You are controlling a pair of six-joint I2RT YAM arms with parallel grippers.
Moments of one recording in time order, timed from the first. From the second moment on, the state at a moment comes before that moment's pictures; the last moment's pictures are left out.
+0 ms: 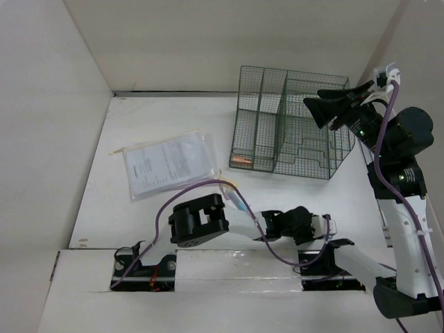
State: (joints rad) left arm -1.39 2.22 1.39 0.30 0.12 0.14; right arm 0.15 0.96 1.40 -0.18 -0.48 0.31
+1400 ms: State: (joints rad) left arm -0.71 1.73 1.17 0.02 -0.12 -0.09; right arm 0.17 0.71 0.71 0.10 -0.28 0.49
